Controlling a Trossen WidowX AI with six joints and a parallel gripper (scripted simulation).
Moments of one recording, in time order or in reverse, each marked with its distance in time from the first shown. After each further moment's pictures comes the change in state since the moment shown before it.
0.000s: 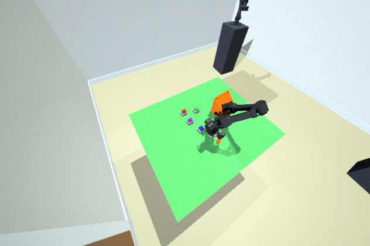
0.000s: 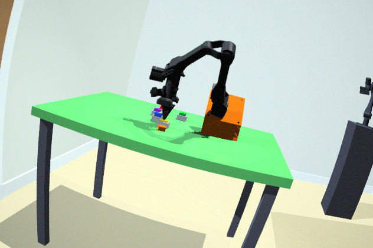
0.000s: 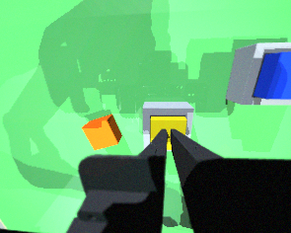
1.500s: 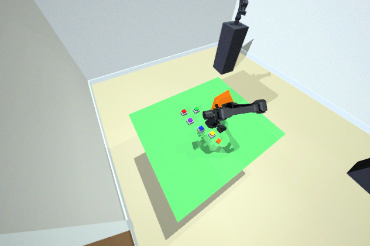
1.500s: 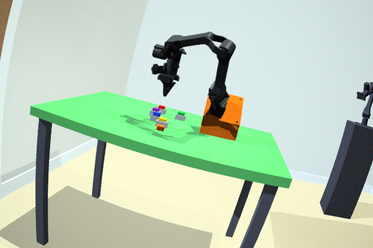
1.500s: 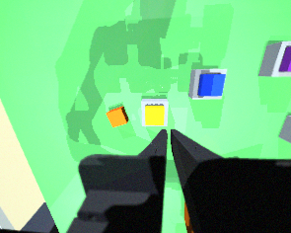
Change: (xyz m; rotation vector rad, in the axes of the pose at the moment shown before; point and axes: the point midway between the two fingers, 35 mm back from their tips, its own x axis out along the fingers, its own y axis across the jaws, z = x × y) arm -0.097 -0.013 0.016 0.005 -0.008 -0.005
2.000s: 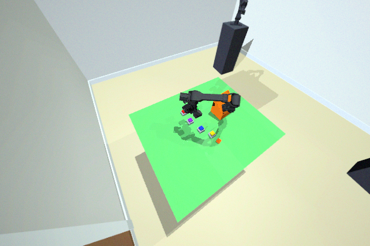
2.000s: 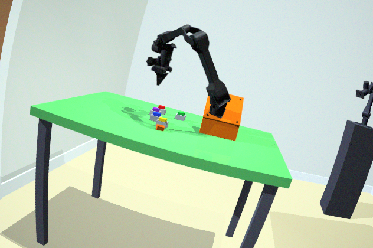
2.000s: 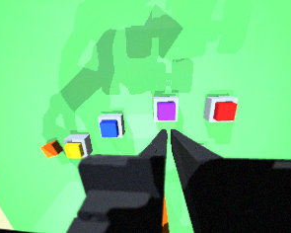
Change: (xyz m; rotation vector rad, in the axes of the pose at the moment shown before) arm -0.022 -0.177 0.081 0.015 -0.030 -0.041
